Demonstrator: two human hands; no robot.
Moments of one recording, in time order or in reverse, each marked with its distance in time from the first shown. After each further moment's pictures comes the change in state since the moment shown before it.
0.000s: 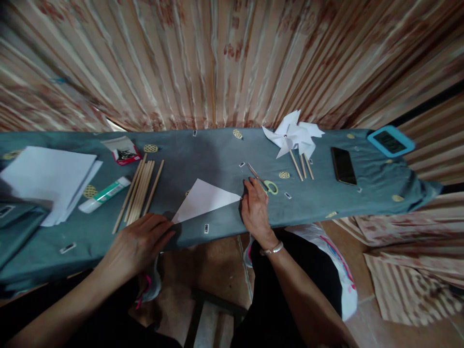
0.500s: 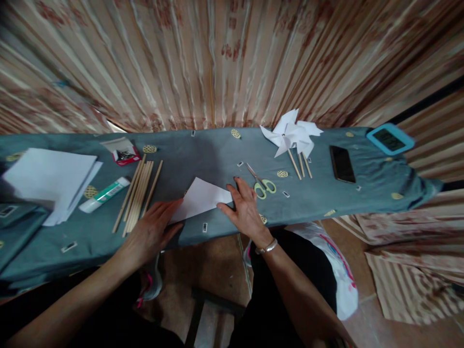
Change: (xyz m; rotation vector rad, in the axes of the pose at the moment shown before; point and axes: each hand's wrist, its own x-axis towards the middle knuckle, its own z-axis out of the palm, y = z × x) left_hand 0.016 -0.003 0.024 -0.158 0.032 -0.063; right_hand 0.002 -0.017 -0.002 -0.018 -0.153 -0.186
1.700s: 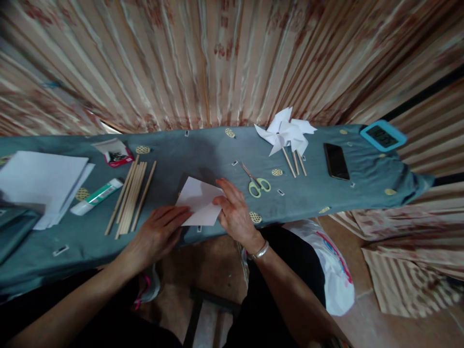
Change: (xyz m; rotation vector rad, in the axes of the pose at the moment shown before) left_hand 0.007 0.015 0.005 0.028 0.042 0.217; right_hand 0.000 -0.023 -0.013 0.203 0.110 -0.195
